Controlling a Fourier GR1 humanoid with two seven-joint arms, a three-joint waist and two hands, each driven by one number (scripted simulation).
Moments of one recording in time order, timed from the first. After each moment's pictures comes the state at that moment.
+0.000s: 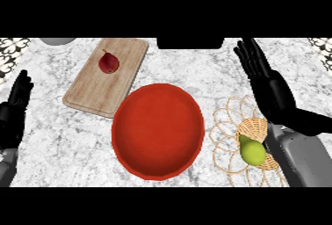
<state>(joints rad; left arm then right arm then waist) -0.14 0.61 -0.12 -1.38 0.21 0.34 -0.13 -0.41 -0.29 0.18 -1.53 -0.20 -0.04 -0.21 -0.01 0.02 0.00</state>
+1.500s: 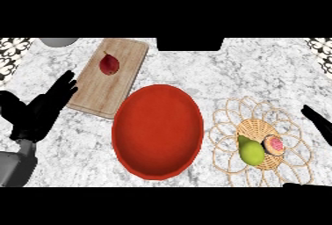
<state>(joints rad) -0.21 0.53 -0.16 -1.46 0.40 0.05 0.18 0.25 -0.71 0.10 -2.05 0.31 -0.12 0.19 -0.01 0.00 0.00</state>
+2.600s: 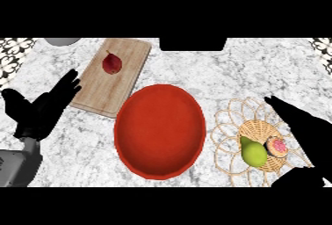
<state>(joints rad) -0.22 0.47 -0.11 -1.47 0.34 0.00 0.22 -0.19 -0.69 0.31 -2.11 0.28 0.38 0.97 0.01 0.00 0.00</state>
